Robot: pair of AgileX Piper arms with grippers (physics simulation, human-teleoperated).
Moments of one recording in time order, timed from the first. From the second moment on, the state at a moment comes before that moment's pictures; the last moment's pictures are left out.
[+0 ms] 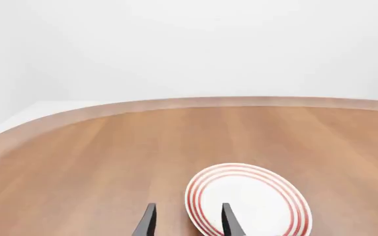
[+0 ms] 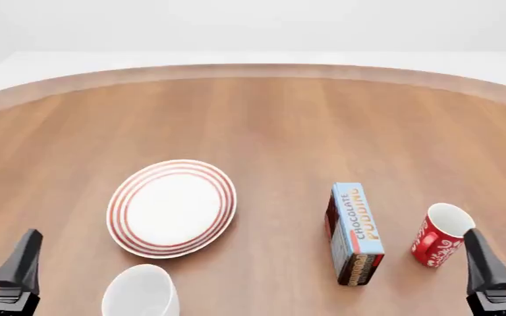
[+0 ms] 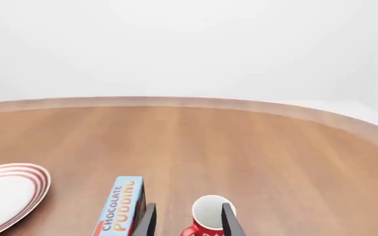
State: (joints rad) left arm 0.00 0.00 0.00 0.00 0.00; right arm 0.00 0.00 0.00 0.00 0.00
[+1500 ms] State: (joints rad) left arm 0.00 0.00 0.00 0.00 0.00; right arm 0.23 0.20 -0.29 0.20 -0.13
